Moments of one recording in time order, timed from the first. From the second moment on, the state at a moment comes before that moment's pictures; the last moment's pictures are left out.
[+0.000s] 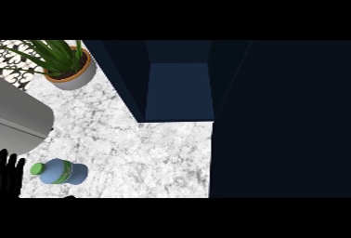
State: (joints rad) left arm 0.45 0.22 0.07 -1.86 0.26 0.26 -0.14; right arm 0.61 -0.18 -0.23 -2.38 -0.48 0.44 0.05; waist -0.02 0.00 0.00
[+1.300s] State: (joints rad) left arm 0.17 0.16 0.22 -1.09 0.36 0.01 -0.51; right arm 0.73 -0.24 -0.29 -2.37 -0.59 0.51 -0.05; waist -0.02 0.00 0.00
